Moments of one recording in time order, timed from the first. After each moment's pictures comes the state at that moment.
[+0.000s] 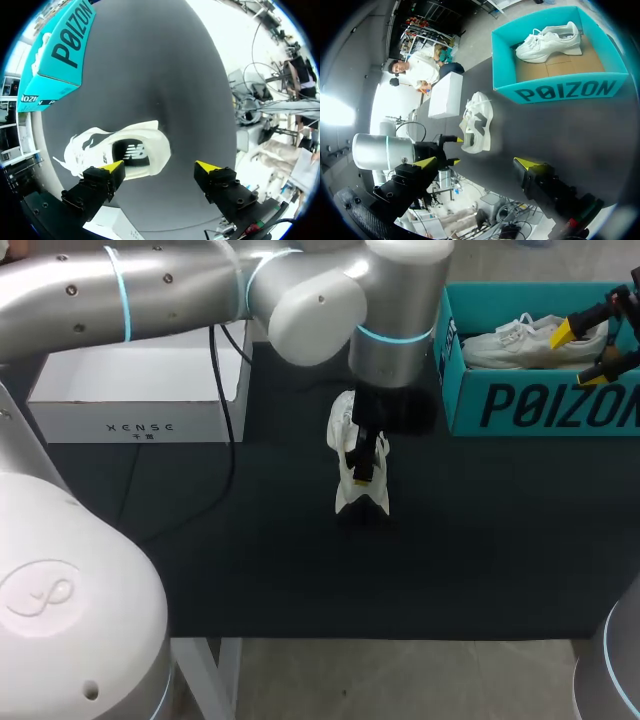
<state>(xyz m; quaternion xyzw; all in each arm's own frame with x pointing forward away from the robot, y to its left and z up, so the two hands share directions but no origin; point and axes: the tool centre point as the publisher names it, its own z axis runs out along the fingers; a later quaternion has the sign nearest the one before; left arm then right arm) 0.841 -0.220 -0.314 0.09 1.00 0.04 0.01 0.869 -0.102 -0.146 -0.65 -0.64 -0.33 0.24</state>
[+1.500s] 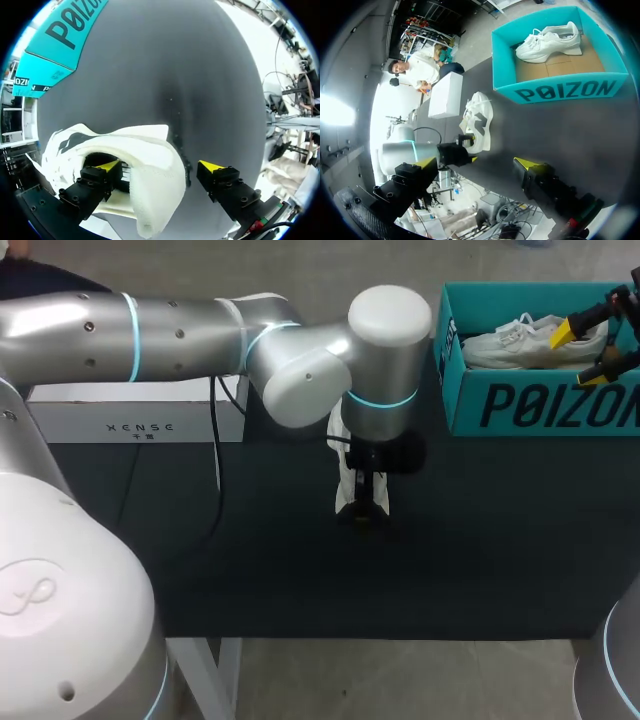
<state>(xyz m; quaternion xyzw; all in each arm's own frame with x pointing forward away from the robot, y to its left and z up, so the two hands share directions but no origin) 0.846 -0.221 -0.399 0.03 1.00 0.02 0.04 0.869 -0.102 -0.146 -0.65 -0.64 -0.33 0.24</state>
